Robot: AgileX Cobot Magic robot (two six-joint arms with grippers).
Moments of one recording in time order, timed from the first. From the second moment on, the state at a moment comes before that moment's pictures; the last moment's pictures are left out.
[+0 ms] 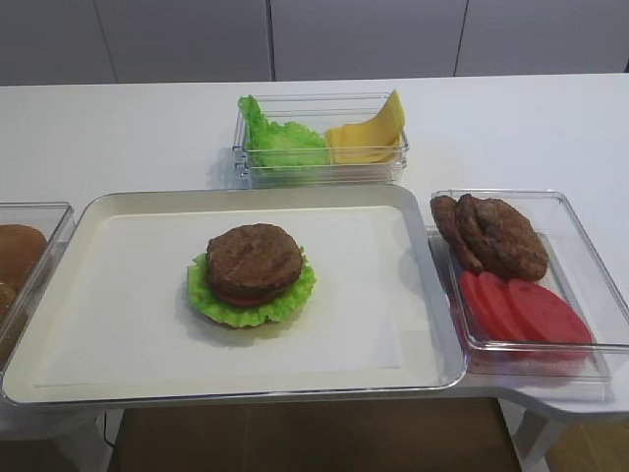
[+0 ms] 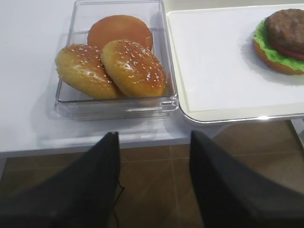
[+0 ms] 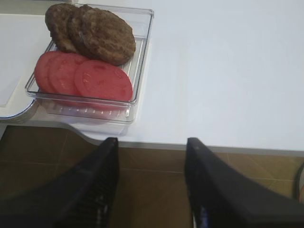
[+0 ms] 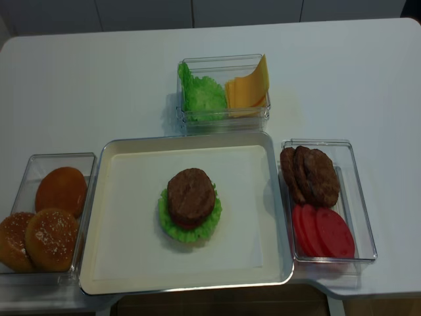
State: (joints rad) left arm 0.03 -0.02 -0.49 -0.06 1.18 0.03; right arm 0.04 -0.02 -0.48 0.10 1.15 -0.08
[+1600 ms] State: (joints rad) left arm 0.03 -0.02 -0.49 -0.06 1.18 0.03; right arm 0.04 -0.02 -0.50 0.15 1.11 -0.06
